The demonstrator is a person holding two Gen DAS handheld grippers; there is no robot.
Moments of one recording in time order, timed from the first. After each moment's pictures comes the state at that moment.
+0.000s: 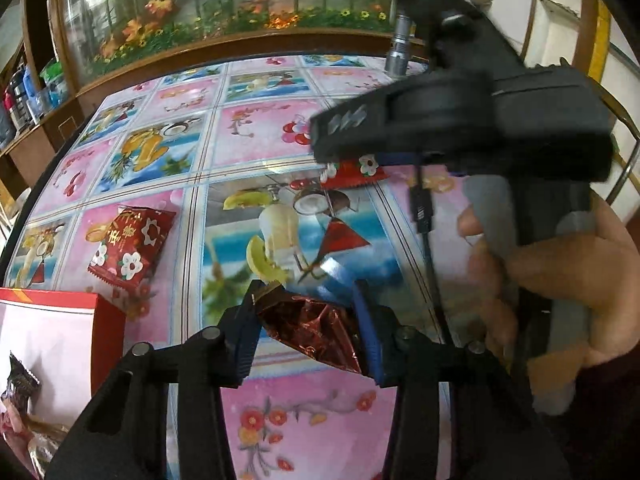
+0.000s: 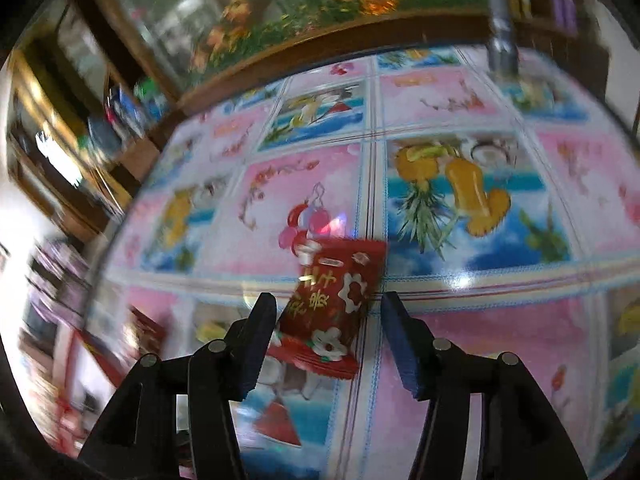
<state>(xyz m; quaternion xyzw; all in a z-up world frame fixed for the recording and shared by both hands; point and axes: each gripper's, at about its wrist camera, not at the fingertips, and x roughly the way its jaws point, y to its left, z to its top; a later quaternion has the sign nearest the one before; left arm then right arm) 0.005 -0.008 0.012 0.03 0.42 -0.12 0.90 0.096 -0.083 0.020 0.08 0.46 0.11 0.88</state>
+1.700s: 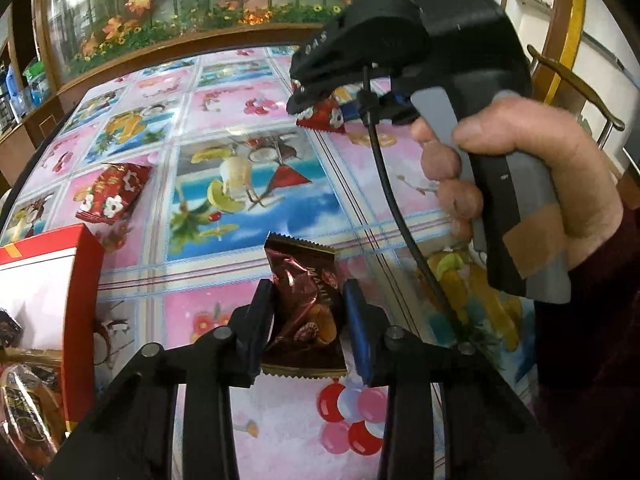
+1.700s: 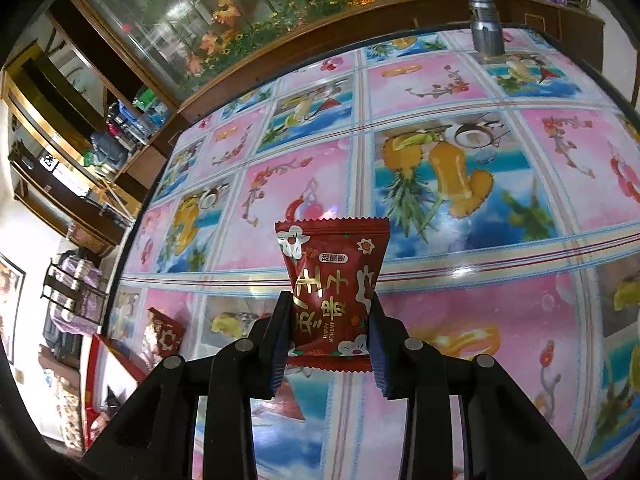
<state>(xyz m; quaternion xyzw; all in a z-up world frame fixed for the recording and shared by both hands) -0.045 -0.014 0.013 0.02 0.43 -0.16 0.89 0.092 -0.112 0.026 0.16 0.48 0.14 0.85</state>
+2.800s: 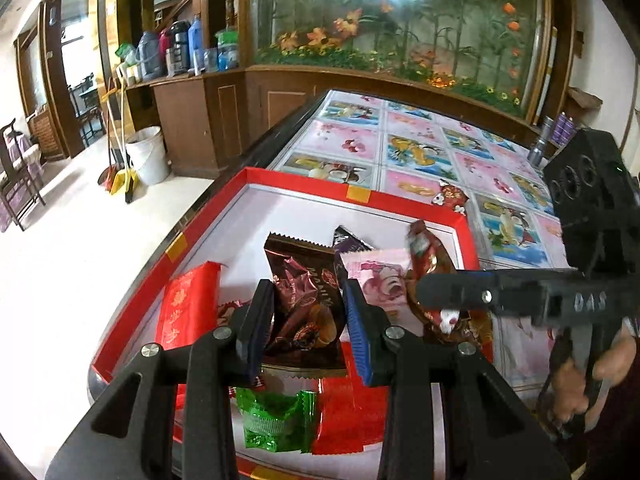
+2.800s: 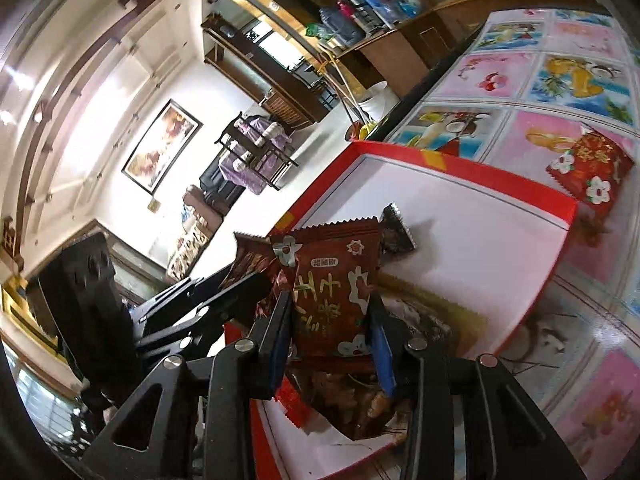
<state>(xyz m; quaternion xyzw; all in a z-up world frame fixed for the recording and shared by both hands) -0.140 0.225 0.041 -0.08 0.36 0.10 0.92 -0.056 0.130 0.025 0.09 0.47 0.54 0.69</state>
